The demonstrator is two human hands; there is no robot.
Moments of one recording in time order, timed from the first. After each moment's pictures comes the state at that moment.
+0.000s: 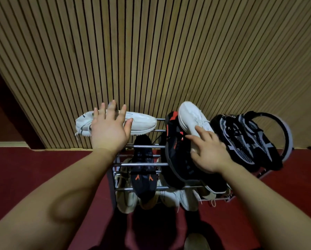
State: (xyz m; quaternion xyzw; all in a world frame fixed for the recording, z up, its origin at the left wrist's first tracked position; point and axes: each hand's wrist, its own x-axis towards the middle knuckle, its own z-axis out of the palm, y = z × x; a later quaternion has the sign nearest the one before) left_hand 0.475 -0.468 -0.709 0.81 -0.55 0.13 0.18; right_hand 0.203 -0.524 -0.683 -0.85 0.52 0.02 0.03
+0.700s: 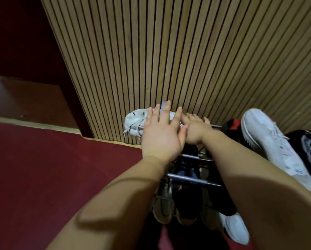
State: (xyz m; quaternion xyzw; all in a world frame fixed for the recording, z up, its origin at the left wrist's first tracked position) left_hand 0.477 -0.472 -0.710 0.80 -0.55 0.12 0.20; right_hand 0.407 -0.600 -0.712 -0.90 0.41 0.10 0.07
